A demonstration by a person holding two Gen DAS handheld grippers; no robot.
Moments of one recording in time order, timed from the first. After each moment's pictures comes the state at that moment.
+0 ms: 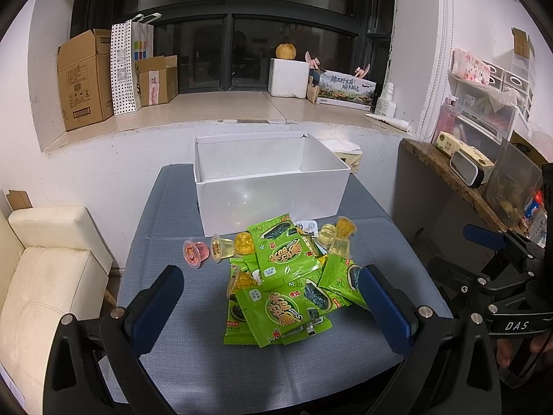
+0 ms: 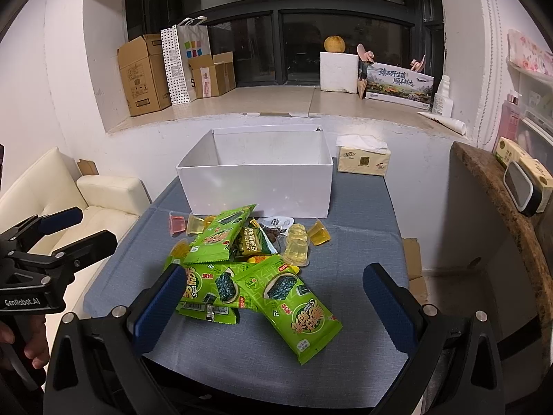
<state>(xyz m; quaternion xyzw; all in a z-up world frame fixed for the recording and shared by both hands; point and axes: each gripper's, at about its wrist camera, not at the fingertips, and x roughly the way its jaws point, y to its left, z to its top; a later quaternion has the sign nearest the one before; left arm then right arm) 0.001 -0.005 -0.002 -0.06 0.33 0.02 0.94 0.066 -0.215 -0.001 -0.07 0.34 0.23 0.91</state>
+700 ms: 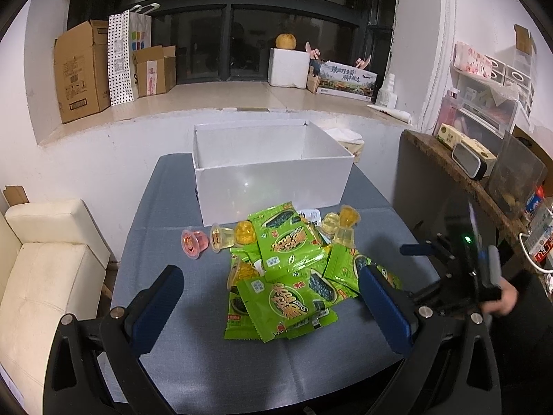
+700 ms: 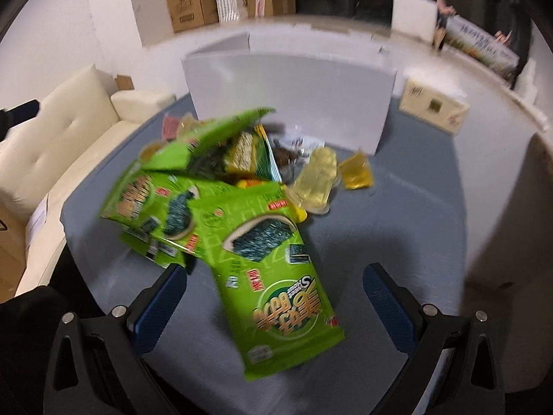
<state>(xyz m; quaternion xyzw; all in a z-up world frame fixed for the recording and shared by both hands) 0.007 0.003 -0.018 -0.06 0.35 0.01 0.93 0.157 -0.208 -0.128 -0.17 0.44 0.37 0.80</state>
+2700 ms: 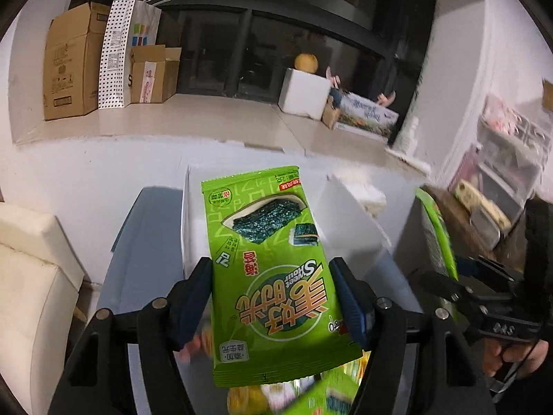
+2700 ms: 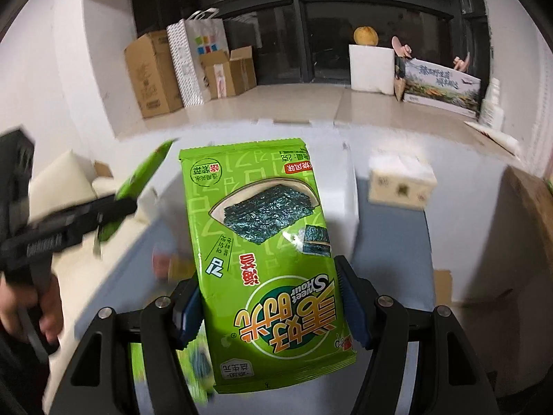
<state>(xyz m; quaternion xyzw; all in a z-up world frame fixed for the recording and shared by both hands) 0.157 0.064 -0.005 -0.13 0.31 0.00 0.94 0.248 -0.157 -0.011 -0.05 0.35 0.31 0.88</state>
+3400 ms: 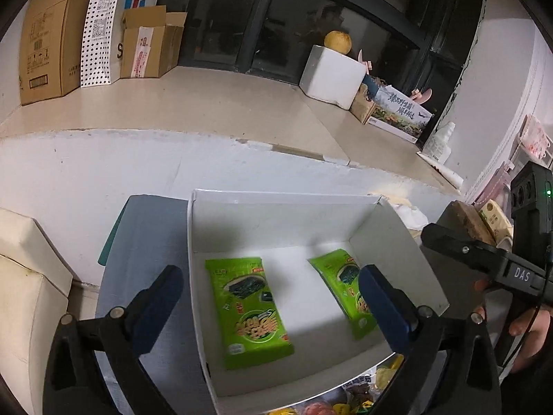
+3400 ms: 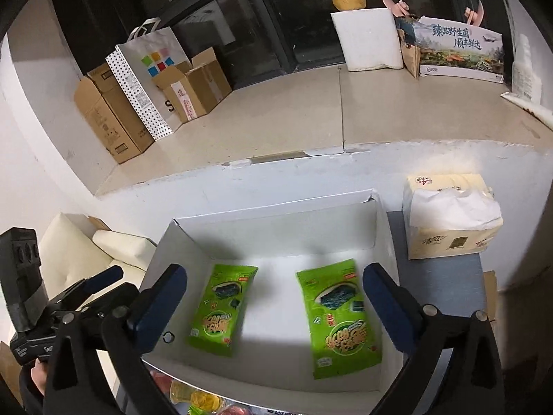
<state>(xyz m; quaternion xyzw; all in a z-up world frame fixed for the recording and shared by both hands) 0.284 0.127 -0.033 -0.15 0.36 0.00 0.92 0.403 -0.095 -0.029 0.04 0.41 0.31 0.86</state>
